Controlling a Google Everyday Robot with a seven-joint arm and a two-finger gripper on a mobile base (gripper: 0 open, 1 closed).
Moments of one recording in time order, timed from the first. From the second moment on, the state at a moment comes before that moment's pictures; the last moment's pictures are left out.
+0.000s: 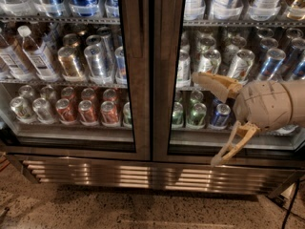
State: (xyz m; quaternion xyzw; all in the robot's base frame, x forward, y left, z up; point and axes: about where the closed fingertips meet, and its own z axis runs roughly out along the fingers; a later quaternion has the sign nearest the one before) arm 0.403 -0.096 0.924 -0.60 0.46 0.40 0.51
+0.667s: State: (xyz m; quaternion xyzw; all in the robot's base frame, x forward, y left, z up) arm 0.383 -0.086 0.977 -0.62 0.43 0.38 0.53
